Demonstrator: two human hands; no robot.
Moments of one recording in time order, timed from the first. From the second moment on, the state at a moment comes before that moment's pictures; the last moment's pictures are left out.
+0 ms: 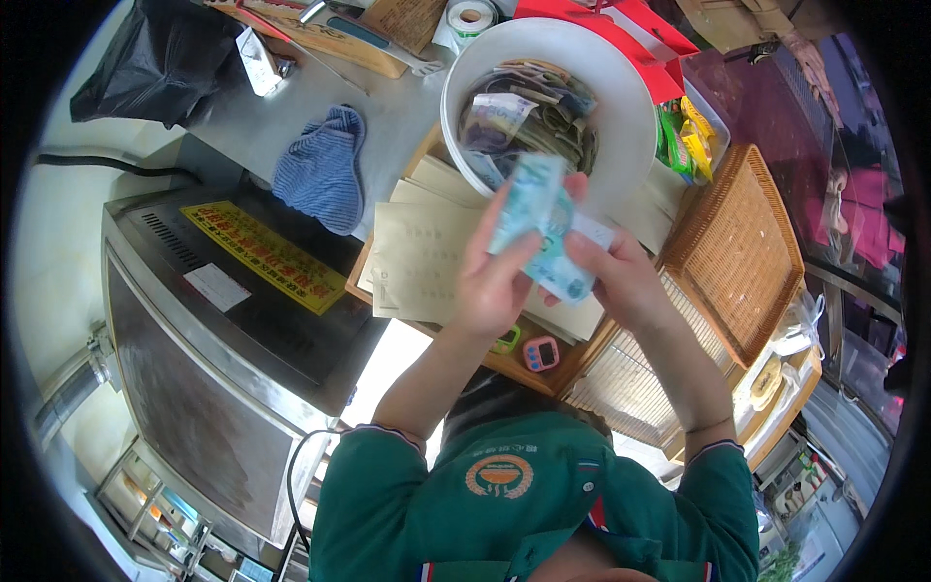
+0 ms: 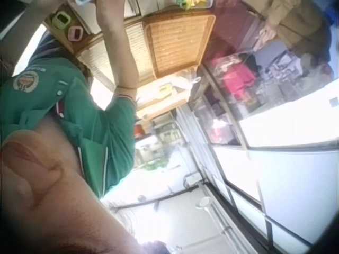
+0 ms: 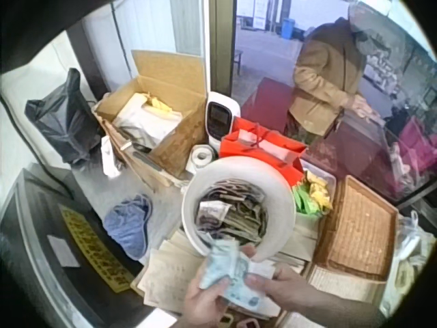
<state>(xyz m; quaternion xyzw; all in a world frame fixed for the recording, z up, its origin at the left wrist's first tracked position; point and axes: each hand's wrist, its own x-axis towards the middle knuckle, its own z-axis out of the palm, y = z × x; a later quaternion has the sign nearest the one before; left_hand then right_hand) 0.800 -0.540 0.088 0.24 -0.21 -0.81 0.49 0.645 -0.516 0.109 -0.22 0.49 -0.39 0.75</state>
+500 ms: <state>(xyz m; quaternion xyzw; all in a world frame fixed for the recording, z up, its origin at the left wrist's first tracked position) 0.823 -0.636 0.090 0.13 -0.10 -0.73 0.67 0.619 -0.719 0.032 -0.80 0.60 -0.04 0.05</state>
